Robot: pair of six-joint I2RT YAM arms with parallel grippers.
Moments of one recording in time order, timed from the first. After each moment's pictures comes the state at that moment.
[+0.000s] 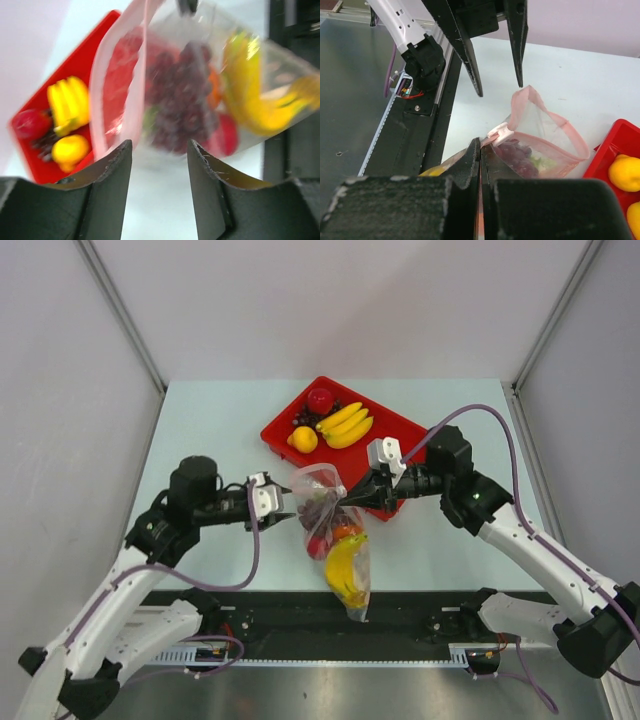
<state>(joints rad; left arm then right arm) -0.55 0.84 1.00 -0.61 0.69 0.65 0.66 1.09 1.06 -0.17 -0.98 -0.30</state>
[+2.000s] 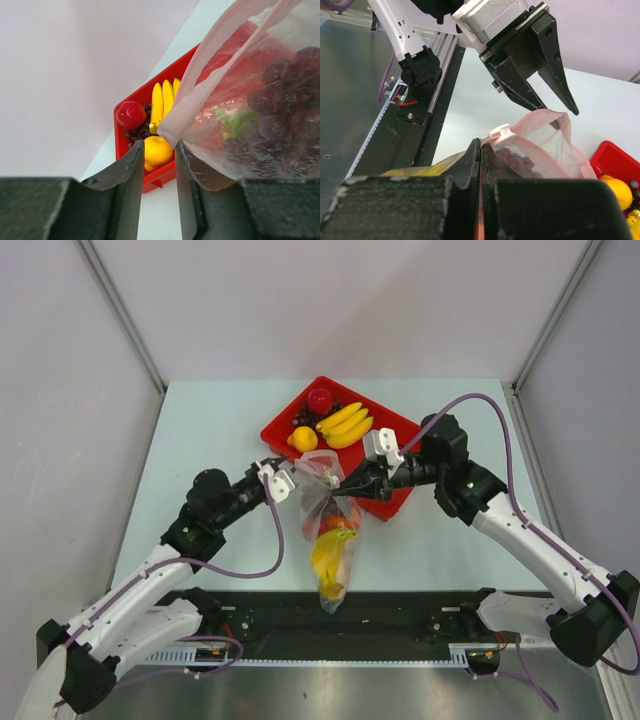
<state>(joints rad) -0.61 0.83 0.67 0.12 0.23 0.61 0.66 1.16 1.14 -0.14 -1.02 -0.34</state>
